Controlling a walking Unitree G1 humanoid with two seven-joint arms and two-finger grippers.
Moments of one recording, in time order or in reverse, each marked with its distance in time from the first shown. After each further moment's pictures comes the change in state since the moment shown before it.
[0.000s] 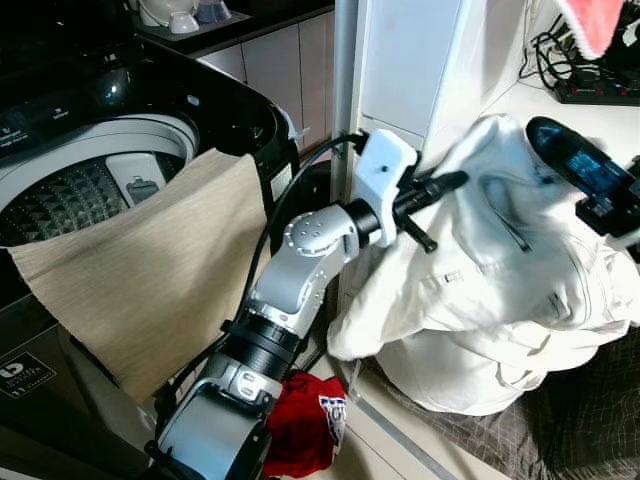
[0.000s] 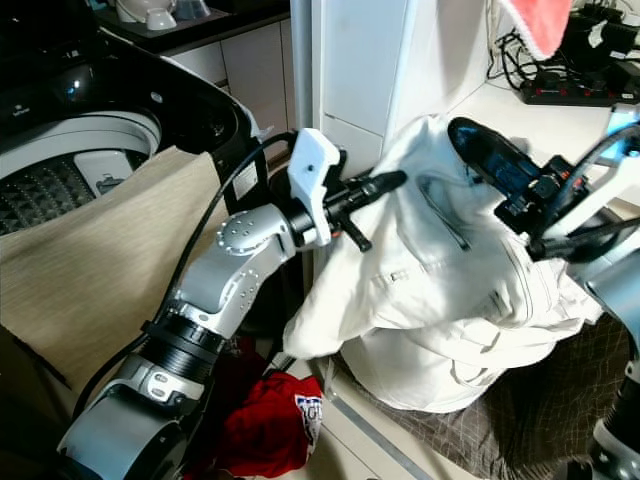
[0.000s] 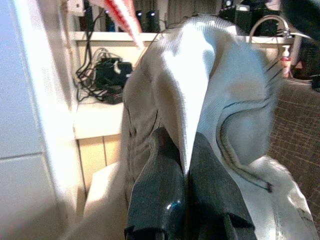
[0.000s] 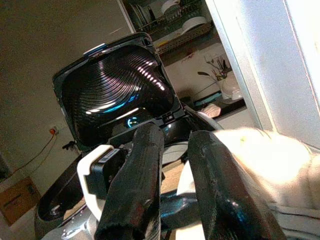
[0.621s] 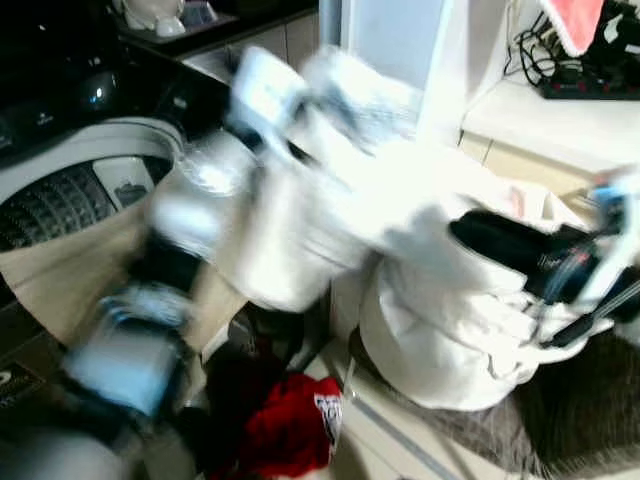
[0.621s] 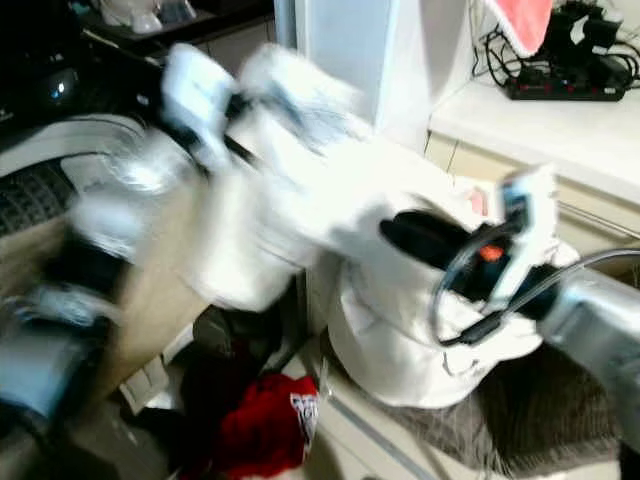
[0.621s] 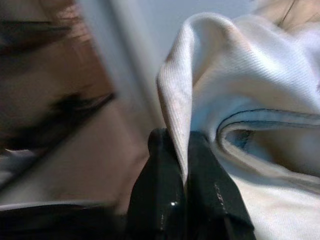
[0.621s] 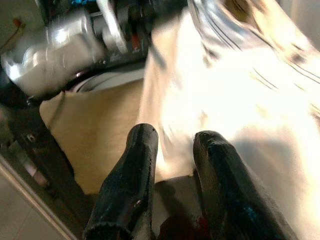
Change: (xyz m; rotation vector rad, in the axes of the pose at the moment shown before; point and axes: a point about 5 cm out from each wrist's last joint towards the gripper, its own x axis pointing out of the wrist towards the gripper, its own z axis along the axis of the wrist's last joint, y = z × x) left arm -0.078 0.144 0.087 0.541 0.195 0.533; right arm 0.000 0.025 -0.055 -0.205 0.387 0.021
